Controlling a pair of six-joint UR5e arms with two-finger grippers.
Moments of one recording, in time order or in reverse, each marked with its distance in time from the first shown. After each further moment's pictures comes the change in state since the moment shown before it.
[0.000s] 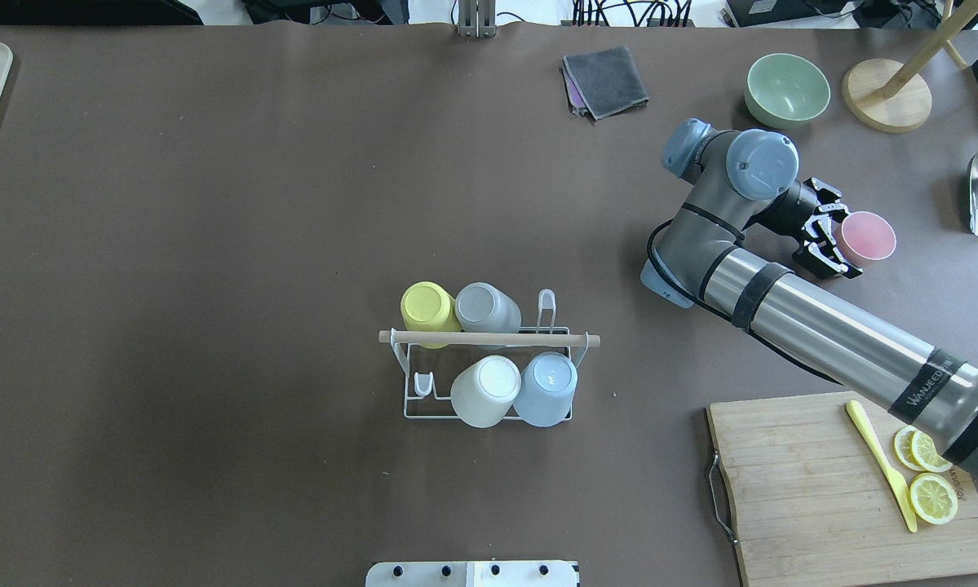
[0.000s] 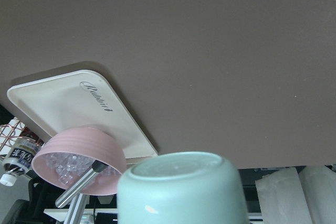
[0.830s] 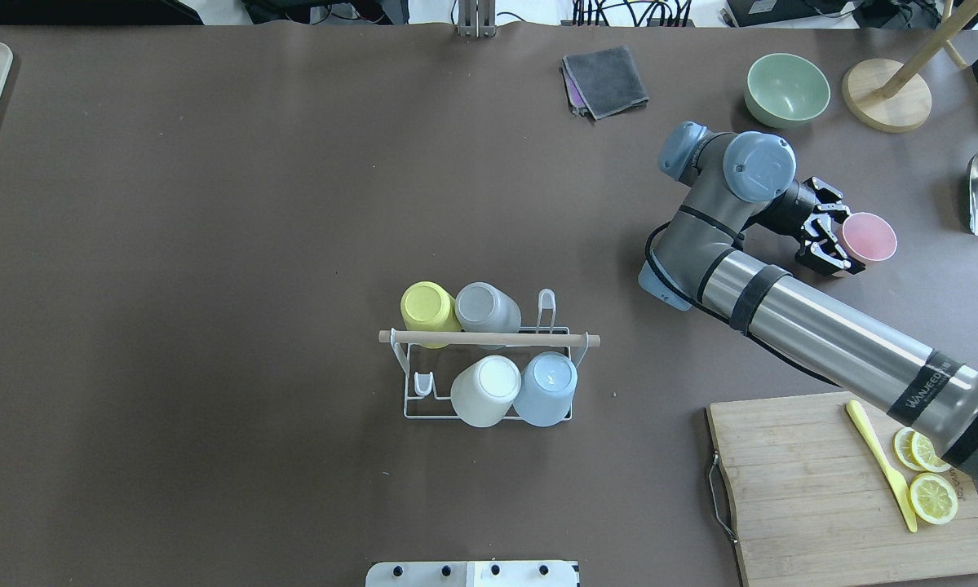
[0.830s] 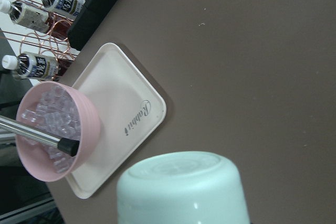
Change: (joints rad) left arm -0.183 0.000 0.130 -0.192 -0.523 -0.777; right arm -0.005 0.000 0.007 -0.005 -0.025 0.005
